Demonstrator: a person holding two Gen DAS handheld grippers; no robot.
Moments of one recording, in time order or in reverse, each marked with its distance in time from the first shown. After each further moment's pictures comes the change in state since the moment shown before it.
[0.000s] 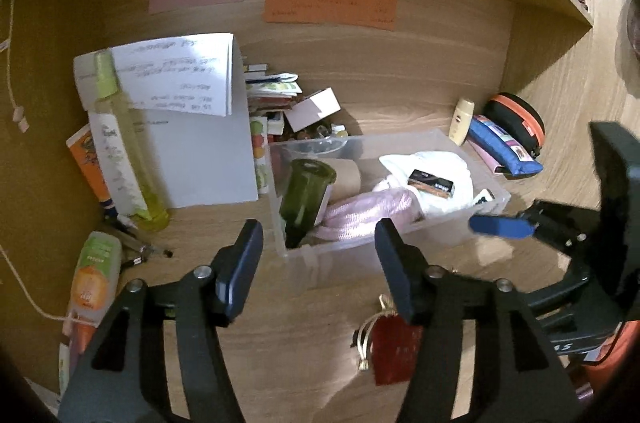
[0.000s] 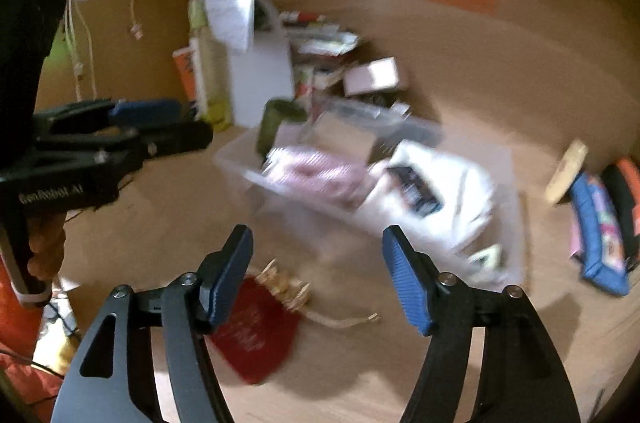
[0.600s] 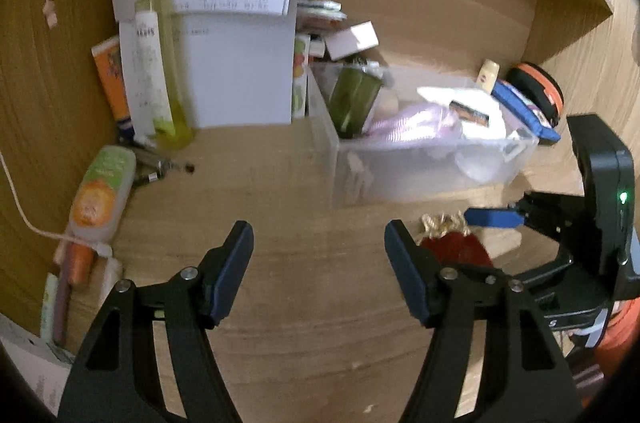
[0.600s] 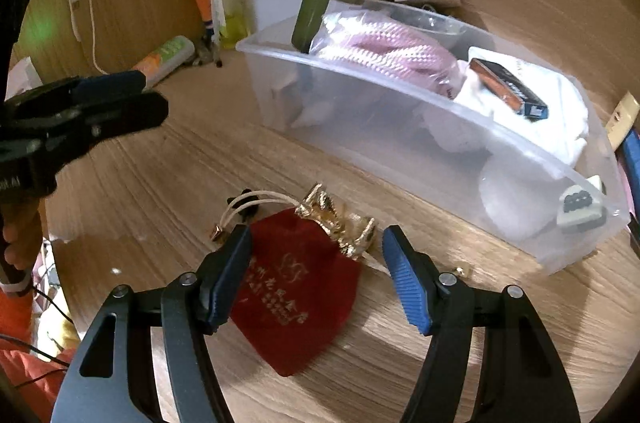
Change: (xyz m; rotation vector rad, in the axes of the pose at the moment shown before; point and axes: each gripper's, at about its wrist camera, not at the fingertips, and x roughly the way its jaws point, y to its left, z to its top) left arm 0.008 0.031 -0.059 -0.073 0.131 0.027; right arm 0.057 0.025 -0.035 -0.027 0.203 0.052
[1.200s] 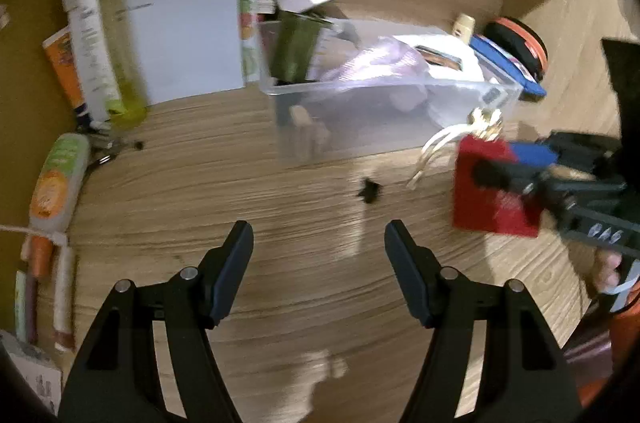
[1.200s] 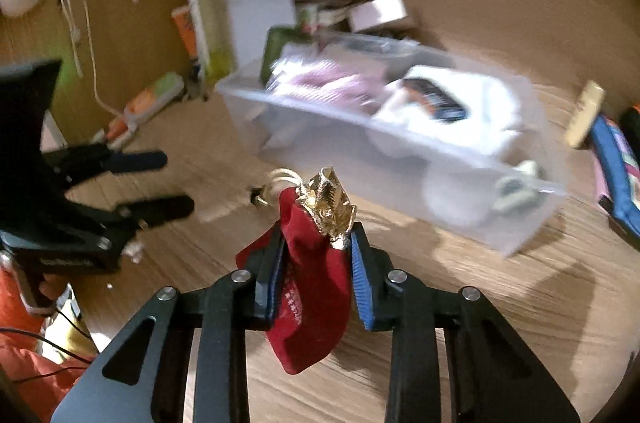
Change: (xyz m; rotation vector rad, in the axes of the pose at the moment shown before) left arm 0.025 -0.037 -0.015 0.088 0.093 -0.053; right arm -0.046 -0.026 -0.013 0.080 -0.119 -0.029
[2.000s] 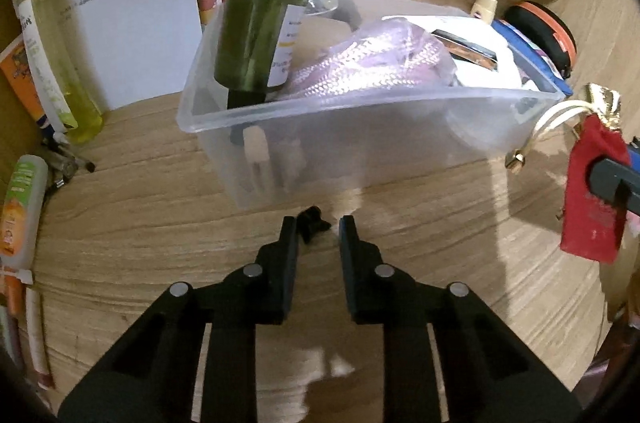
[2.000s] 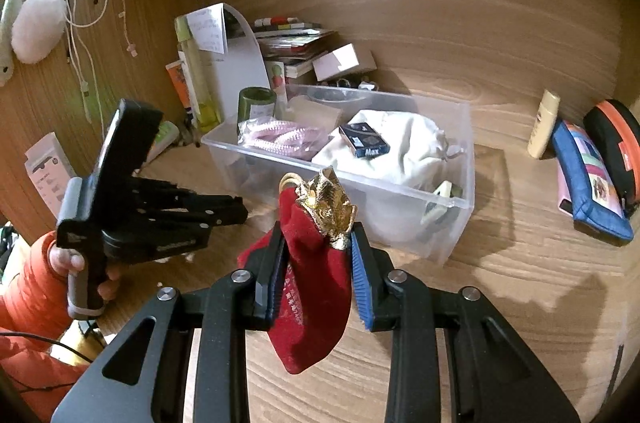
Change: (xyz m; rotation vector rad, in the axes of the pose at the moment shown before) left arm 0.057 -0.012 0.035 -0.030 0.087 0.029; right arm -0.046 -0.034 -0.001 0.042 -0.133 0.006
